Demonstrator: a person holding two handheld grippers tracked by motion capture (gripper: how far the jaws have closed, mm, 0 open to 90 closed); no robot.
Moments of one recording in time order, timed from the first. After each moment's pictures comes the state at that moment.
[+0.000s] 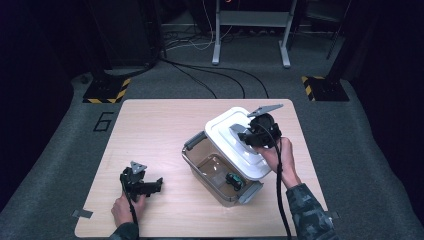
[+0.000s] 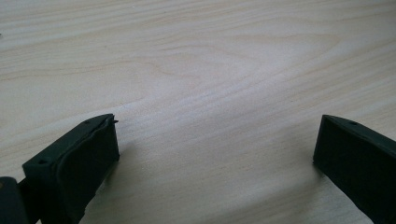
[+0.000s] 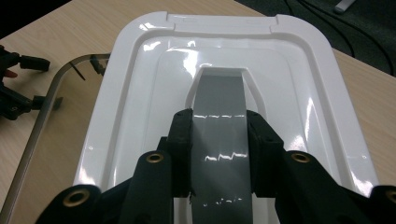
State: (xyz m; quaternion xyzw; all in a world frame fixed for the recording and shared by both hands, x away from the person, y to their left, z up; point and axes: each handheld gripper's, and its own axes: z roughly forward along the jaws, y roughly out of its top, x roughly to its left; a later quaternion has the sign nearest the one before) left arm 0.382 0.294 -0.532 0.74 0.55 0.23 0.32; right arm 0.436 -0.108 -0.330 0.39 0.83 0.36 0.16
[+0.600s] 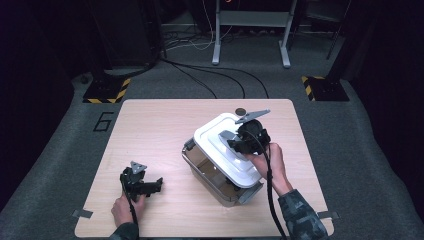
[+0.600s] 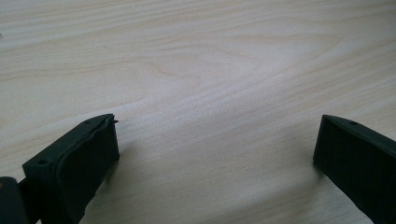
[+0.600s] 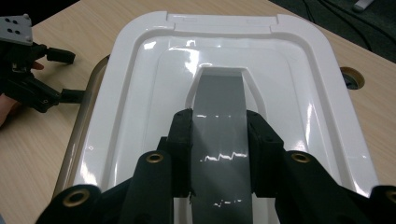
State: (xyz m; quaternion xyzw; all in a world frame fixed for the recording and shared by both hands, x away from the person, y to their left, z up) left arm 0.382 0.294 -0.532 0.74 0.55 0.23 0.32; right arm 0.419 -0.078 -0.332 0.37 0.84 0.35 0.15
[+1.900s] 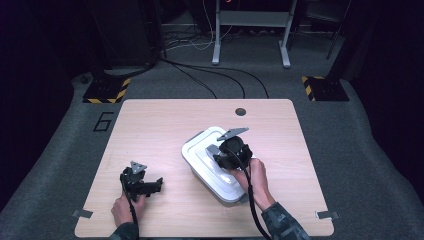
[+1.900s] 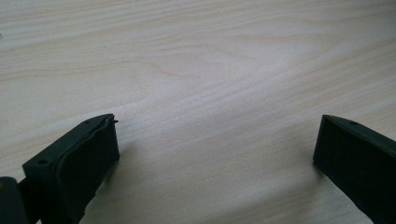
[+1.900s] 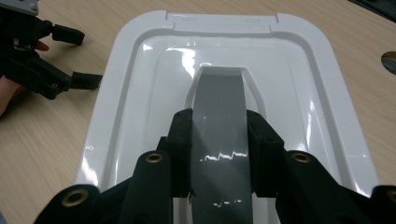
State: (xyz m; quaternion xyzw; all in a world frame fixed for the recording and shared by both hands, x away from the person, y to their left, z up) left arm 0.382 0.294 -0.532 0.74 0.55 0.23 0.32; right arm 0.398 -0.036 -0.370 0.37 0.85 0.34 0.15
